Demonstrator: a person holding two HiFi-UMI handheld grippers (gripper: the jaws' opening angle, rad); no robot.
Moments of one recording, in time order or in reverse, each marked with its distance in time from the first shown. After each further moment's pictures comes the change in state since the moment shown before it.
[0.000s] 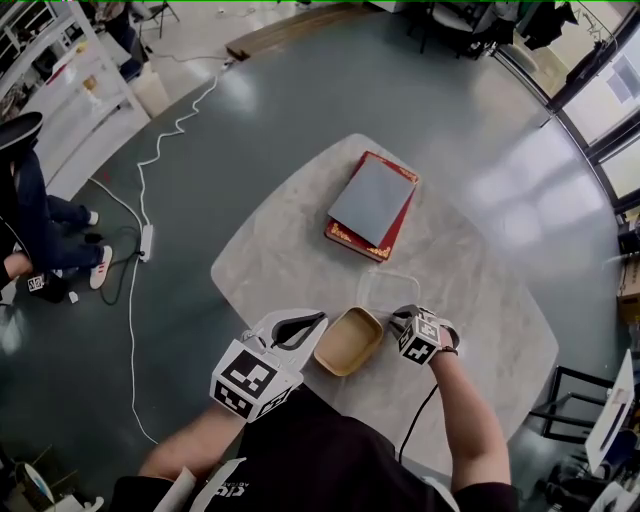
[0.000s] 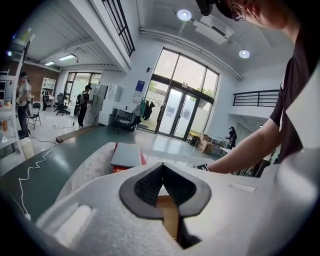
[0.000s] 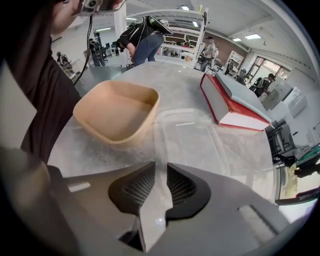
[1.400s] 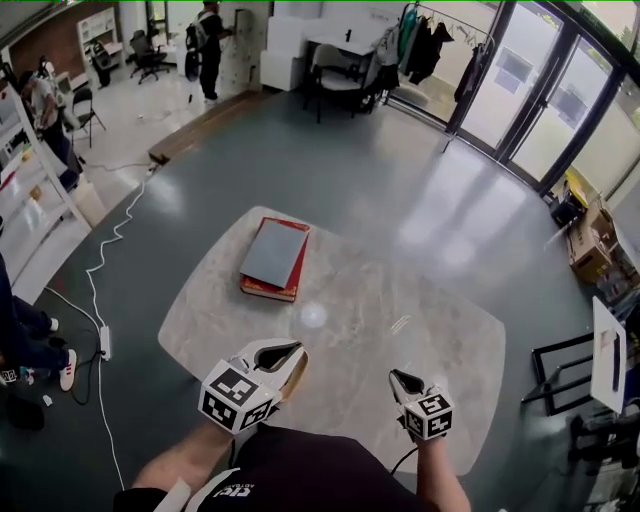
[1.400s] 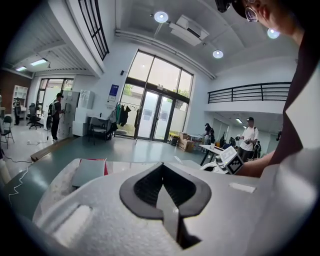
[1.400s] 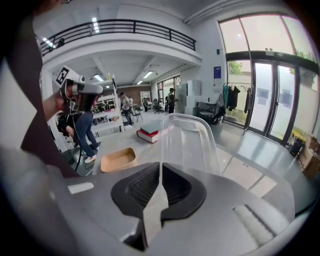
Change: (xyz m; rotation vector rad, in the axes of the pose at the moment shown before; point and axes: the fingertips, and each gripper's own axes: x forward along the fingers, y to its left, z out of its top) left arm 0.047 -0.128 0.032 0.172 -0.028 -0.216; right arm -0.227 0.067 -0.109 0.866 -0.603 -0.481
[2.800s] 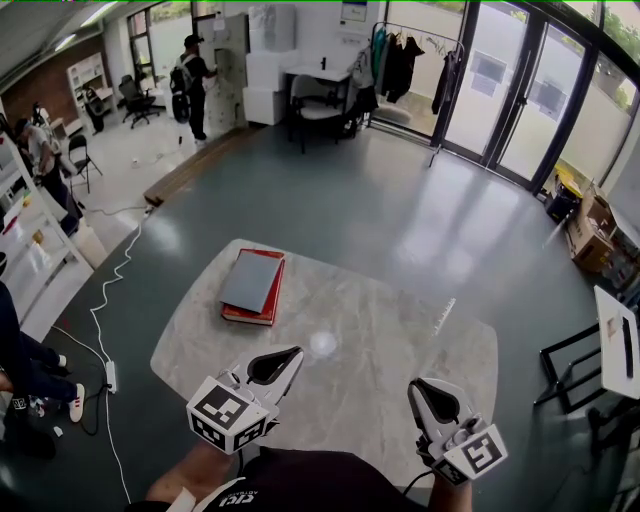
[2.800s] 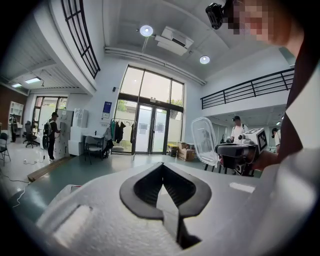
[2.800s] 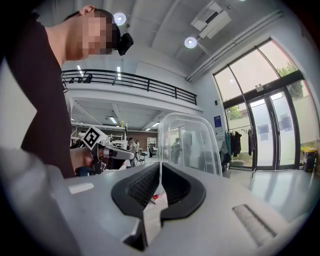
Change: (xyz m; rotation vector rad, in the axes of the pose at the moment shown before) left arm 0.029 -0.077 0.089 0.126 -0.150 0.002; right arm -0.197 0.011 0.161 -0.093 -0.622 0.033
